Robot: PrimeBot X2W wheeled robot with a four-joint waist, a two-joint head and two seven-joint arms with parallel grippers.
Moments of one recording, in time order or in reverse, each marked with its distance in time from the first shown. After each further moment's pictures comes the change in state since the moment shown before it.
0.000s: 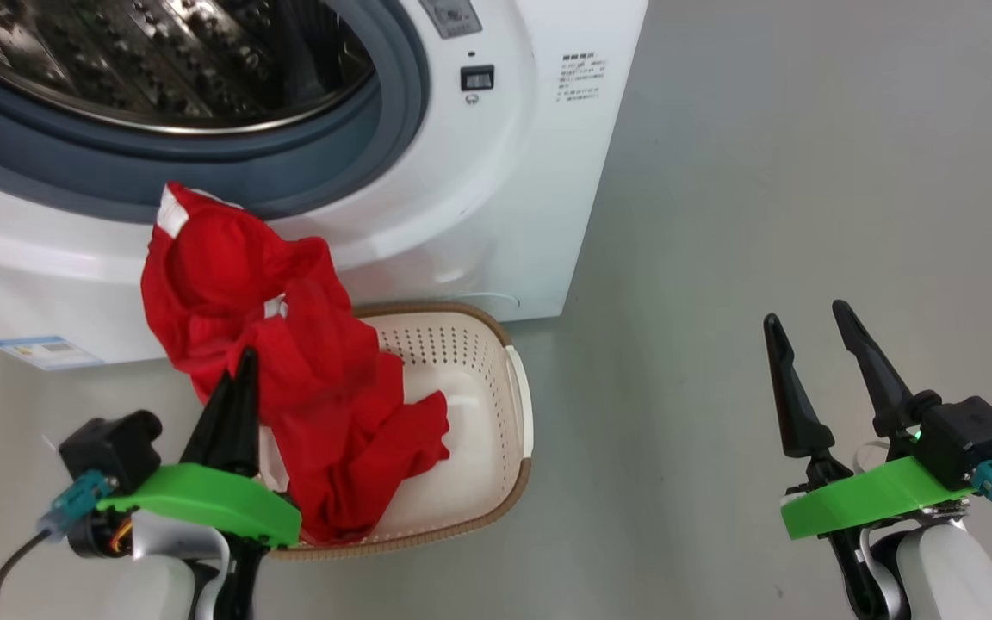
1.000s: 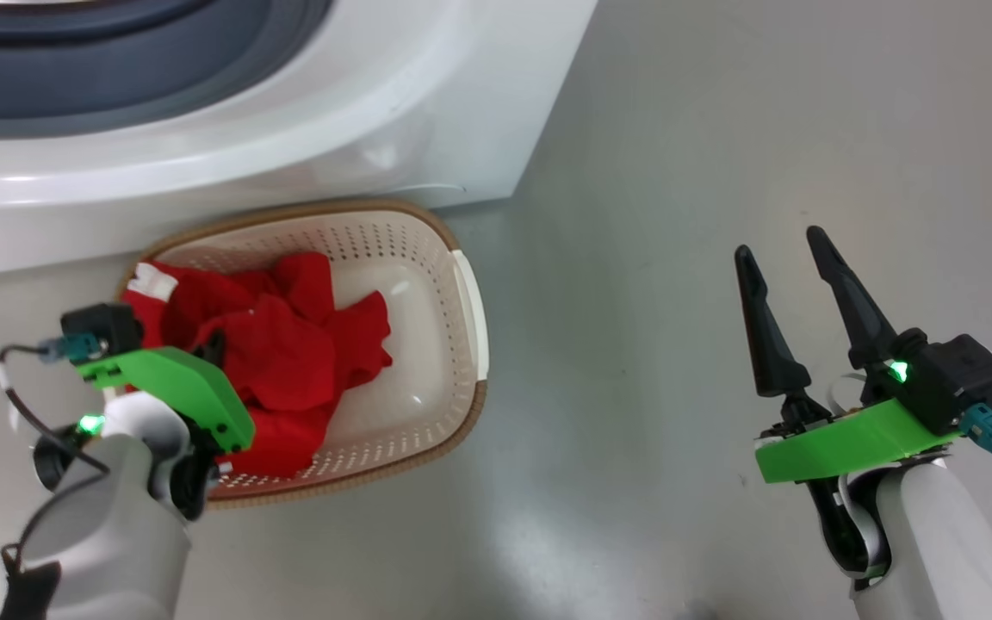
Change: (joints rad) left arm -0.466 0.001 -0.040 0.773 -0.044 -0.083 0.150; right arm -0.118 0.000 0.054 -0.015 0.017 0.000 0.000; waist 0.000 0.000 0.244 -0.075
